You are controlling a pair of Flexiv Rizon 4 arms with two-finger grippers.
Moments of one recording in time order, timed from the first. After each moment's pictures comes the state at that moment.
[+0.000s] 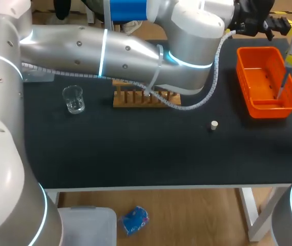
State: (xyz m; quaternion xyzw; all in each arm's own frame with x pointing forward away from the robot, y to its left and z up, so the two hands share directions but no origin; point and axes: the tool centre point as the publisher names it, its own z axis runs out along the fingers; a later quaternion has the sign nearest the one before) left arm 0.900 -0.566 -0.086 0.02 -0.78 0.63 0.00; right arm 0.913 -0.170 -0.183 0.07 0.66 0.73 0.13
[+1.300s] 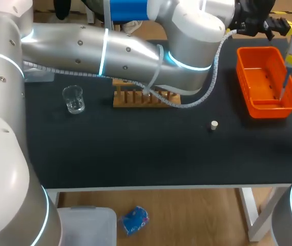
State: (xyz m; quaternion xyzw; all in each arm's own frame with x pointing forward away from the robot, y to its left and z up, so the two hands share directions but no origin) left arm 0.903 -0.563 -0.086 0.02 -0.79 0.62 0.00; right arm 0.914 -0.170 -0.183 0.07 0.66 0.73 0.13
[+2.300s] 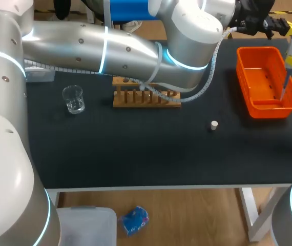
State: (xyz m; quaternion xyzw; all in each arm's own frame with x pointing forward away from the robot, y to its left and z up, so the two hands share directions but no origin) left arm 0.907 -0.567 -0.097 0.03 -0.79 0.61 0.02; right arm 0.913 -0.171 -0.186 0.07 0.66 0.73 0.13
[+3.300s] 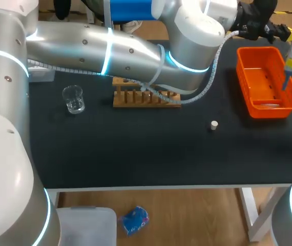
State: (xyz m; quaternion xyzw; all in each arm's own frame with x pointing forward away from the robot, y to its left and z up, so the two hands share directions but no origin) left arm 0.906 -0.572 -0.112 0.04 -0.80 0.60 0.04; right arm 0.913 -0.173 -0.193 0.07 0.66 0.73 0.13
